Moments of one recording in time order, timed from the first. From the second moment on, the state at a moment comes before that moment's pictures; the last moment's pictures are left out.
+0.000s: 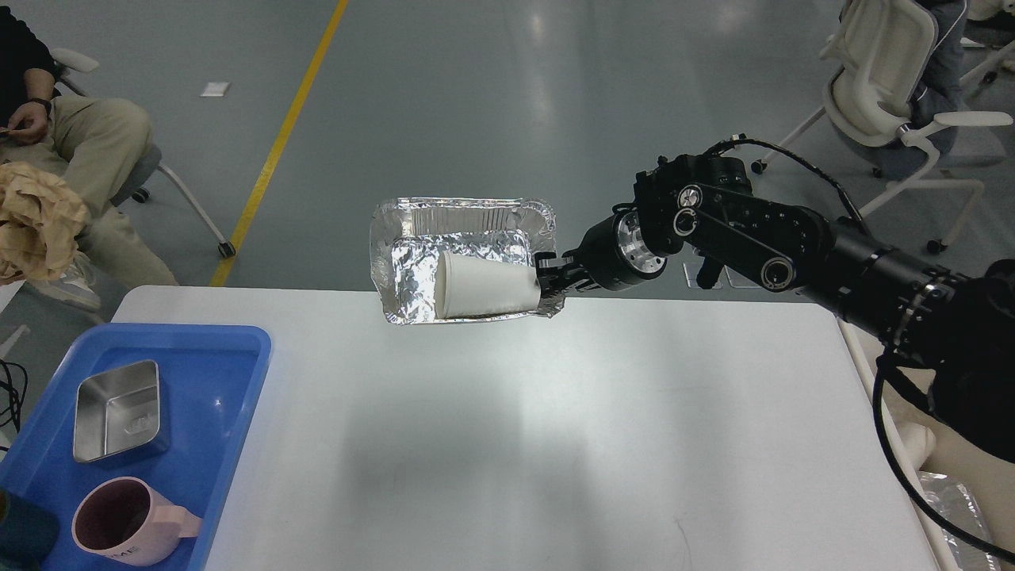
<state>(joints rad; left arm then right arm) -0.64 1.56 -0.38 -1.47 1.16 0.01 -0.51 1.27 -0.13 0.19 0.80 -0.96 0.74 -0.10</state>
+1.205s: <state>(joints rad) -1.33 0.59 -0.45 -1.36 2.21 -0.60 -0.46 1.29 -0.11 0.20 0.80 -0.96 0.74 -0.10</state>
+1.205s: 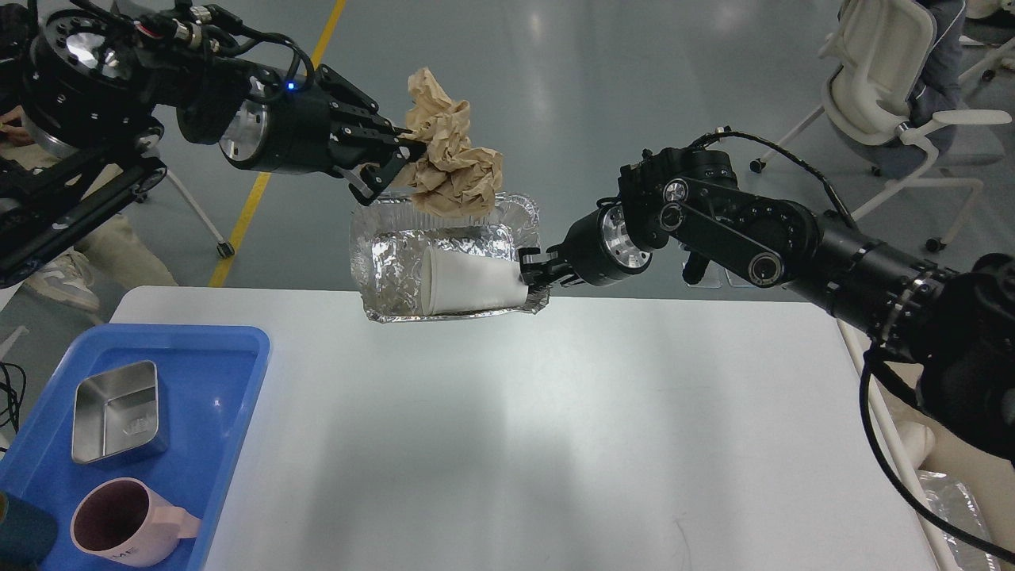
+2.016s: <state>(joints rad) -1.32 0.60 -0.39 -1.36 2.14 -0.58 -0.43 1.28 -0.13 0.21 0.82 -0.96 0.74 -0.10</state>
